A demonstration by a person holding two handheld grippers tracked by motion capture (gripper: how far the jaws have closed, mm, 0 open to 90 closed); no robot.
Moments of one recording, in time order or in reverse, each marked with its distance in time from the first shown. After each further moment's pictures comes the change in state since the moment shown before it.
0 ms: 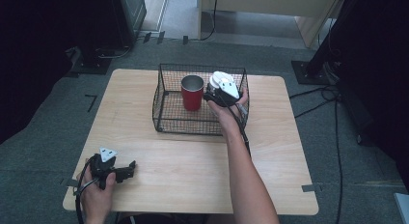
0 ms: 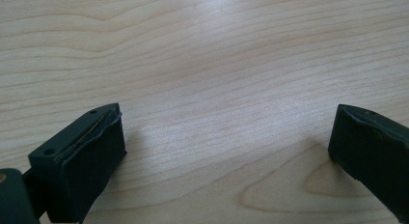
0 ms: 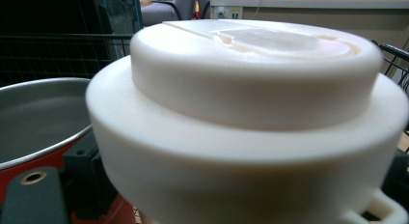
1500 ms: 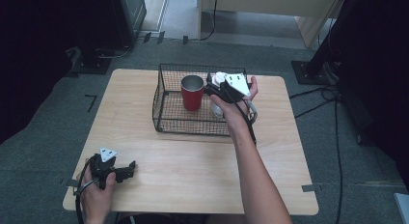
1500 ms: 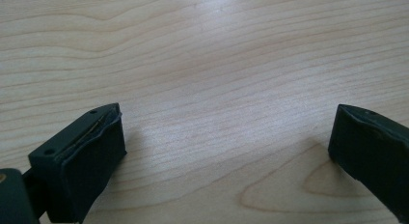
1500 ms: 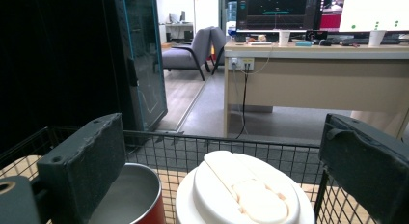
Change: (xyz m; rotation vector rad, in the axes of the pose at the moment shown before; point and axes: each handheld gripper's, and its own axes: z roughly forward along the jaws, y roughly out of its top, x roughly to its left) left arm 0.000 0.000 0.000 0.000 0.000 0.001; right arm -0.002 0.059 -0.054 -0.161 0.077 0.008
